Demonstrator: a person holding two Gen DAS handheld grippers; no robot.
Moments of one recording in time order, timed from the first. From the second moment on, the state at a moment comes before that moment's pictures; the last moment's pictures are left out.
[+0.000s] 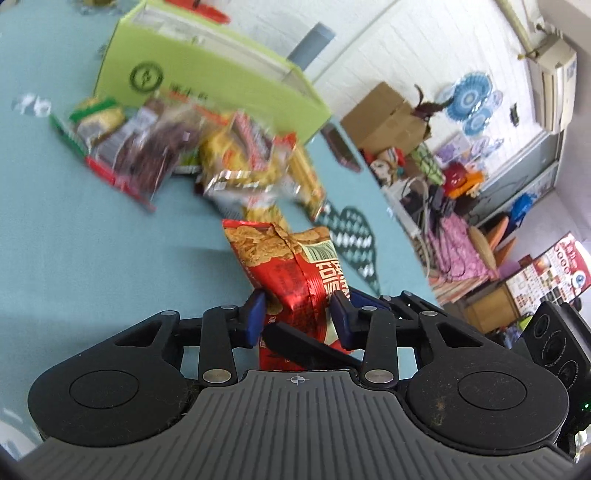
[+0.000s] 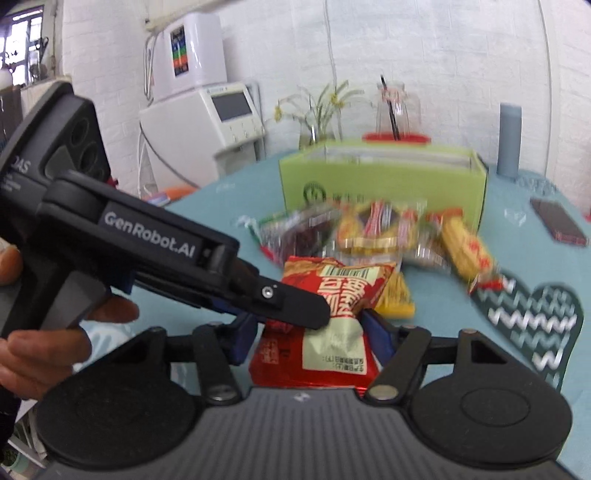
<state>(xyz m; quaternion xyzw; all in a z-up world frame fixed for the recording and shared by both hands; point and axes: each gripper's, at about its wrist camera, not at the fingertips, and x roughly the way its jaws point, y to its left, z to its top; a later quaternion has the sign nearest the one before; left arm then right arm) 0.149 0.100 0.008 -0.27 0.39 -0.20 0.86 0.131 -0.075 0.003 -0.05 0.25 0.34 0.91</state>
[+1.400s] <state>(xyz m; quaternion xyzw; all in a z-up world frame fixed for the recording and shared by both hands) 0.232 0.096 0.067 -0.14 0.29 -0.16 0.93 0.241 -0.113 0.017 -0.05 0.26 0.36 0.90</state>
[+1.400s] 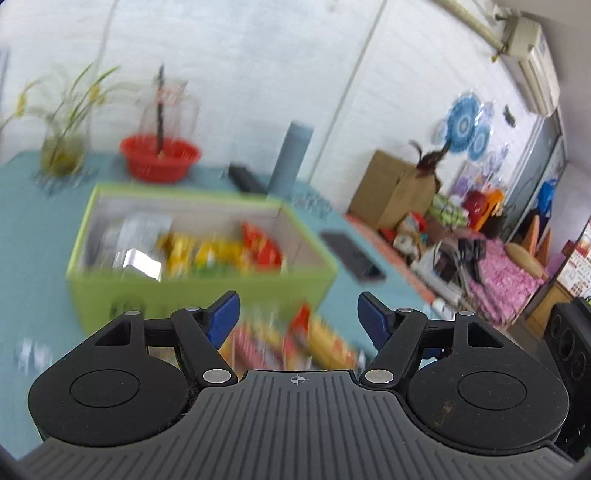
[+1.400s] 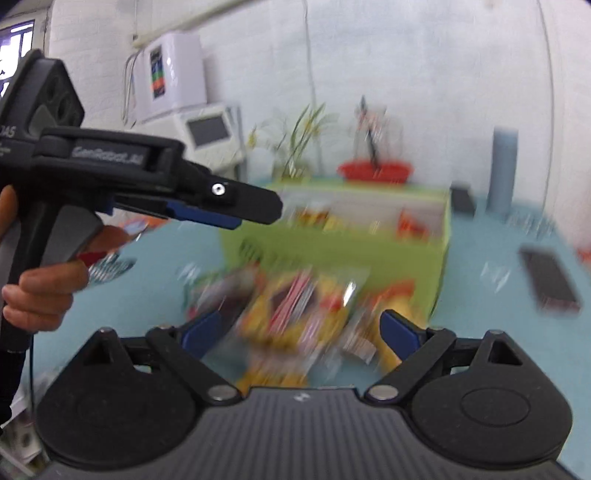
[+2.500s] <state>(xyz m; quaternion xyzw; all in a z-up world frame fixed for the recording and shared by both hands) 0.207 0.104 0.015 -0.20 0.38 -0.14 0.89 0.209 -0.067 0.011 -0.12 0.23 0.35 0.90</state>
